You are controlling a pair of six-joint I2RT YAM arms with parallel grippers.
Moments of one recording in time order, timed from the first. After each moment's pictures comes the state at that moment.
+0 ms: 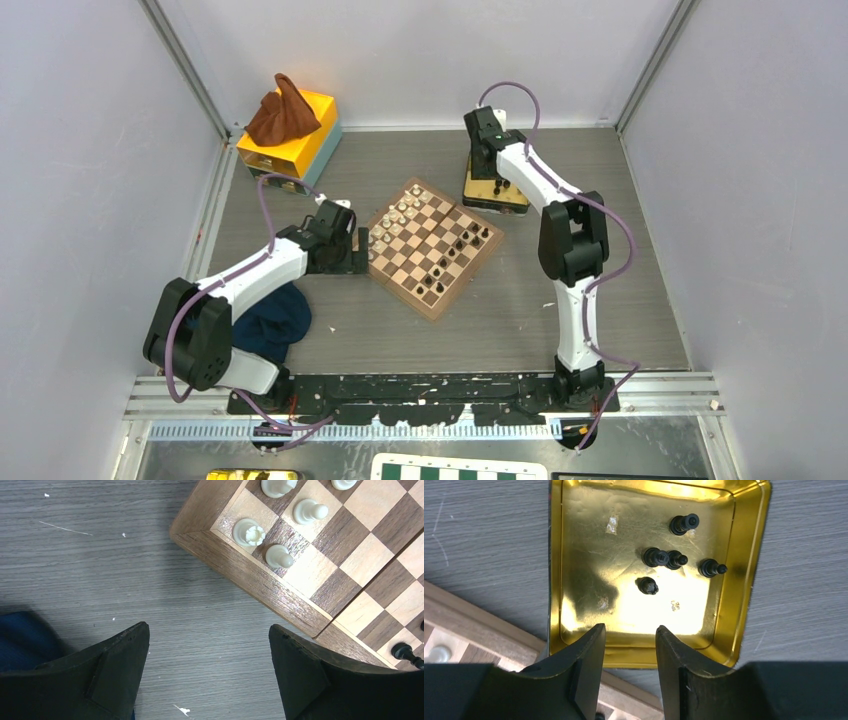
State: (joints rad) left arm -0.47 1.42 0.88 -0.51 -0.14 -0.42; right arm 0.37 2.14 1.88 -0.69 0.39 0.28
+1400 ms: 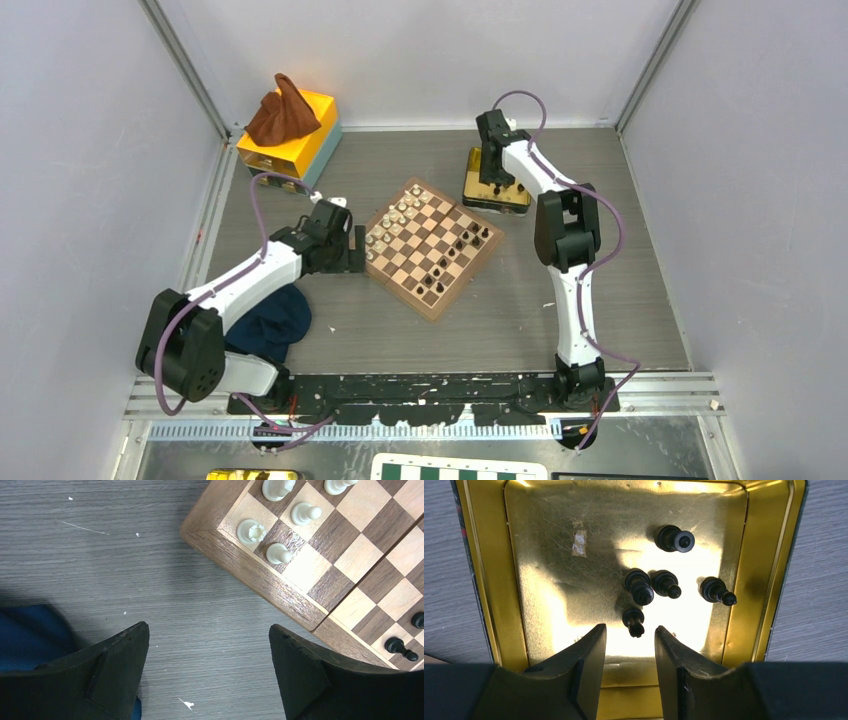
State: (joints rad) left arm -0.47 1.37 0.88 -0.53 -0.17 -0.41; right arm 0.27 2.32 2.00 -0.73 0.32 0.32
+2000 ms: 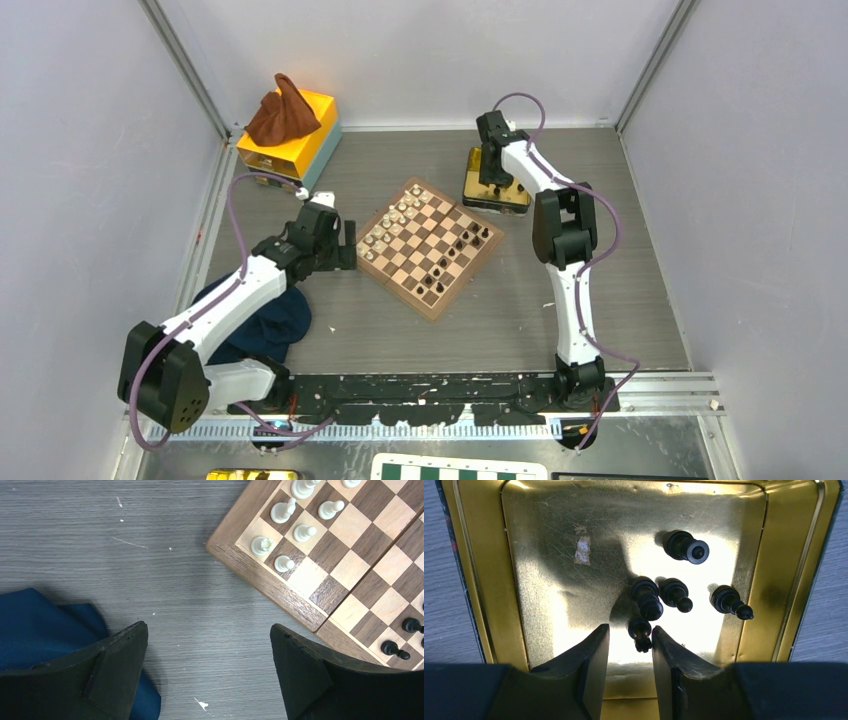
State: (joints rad) left arm -0.47 1.21 0.84 -0.52 -0.25 -0.39; right arm 0.26 2.36 2.04 -0.74 0.29 0.33
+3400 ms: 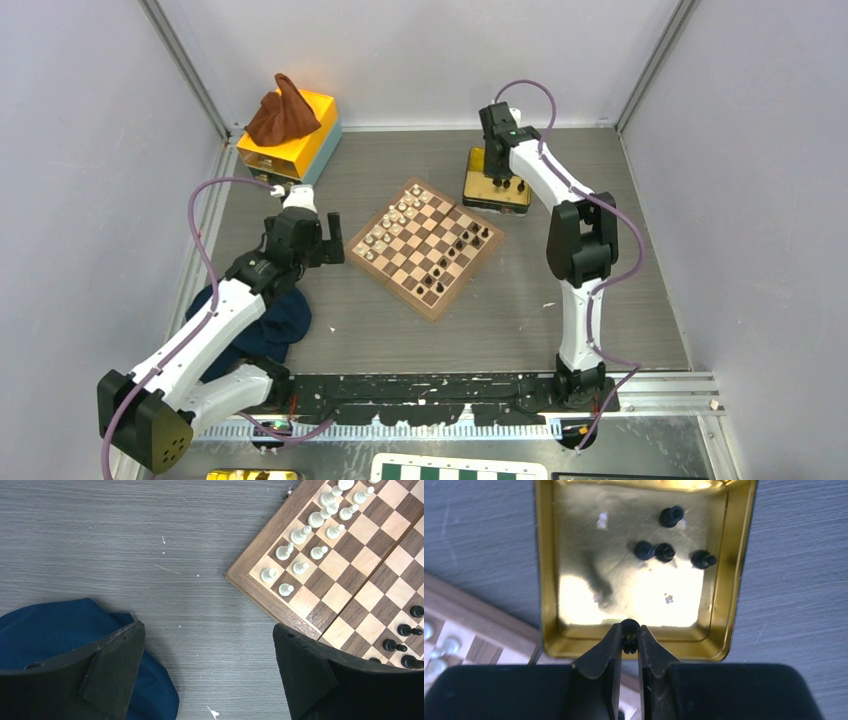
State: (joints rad) left arm -0.47 1.00 0.82 -0.51 -0.38 -0.36; right arm 0.29 2.14 1.89 -0.71 0.30 0.32
